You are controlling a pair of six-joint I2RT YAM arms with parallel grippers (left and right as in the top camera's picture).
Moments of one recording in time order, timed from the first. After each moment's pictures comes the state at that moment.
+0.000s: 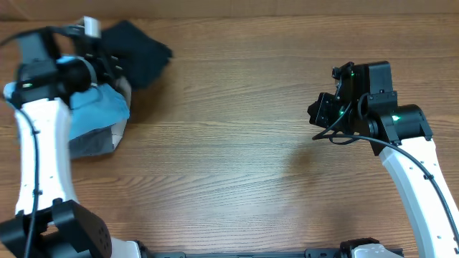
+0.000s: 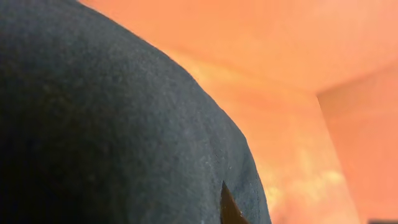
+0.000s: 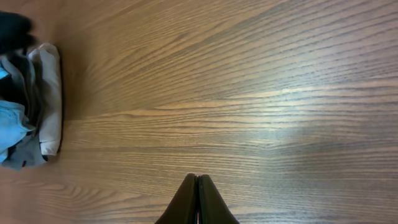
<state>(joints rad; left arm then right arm) 0.33 1.64 1.51 -0.63 0.79 -0.18 0.15 1.34 1.25 -0.92 -0.30 0.42</state>
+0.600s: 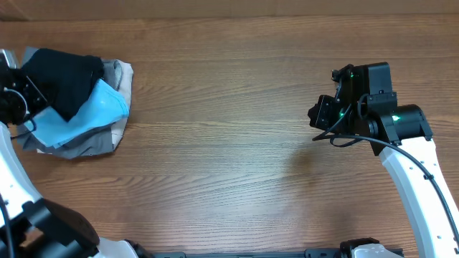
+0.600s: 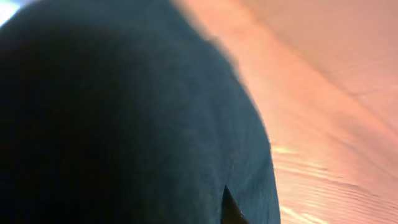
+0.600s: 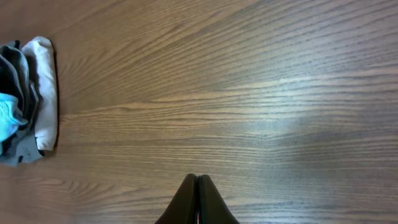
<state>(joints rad) 0.67 1.69 1.59 -0.94 0.54 -0.02 0.15 1.34 1.25 -0.96 -0.30 0.41</state>
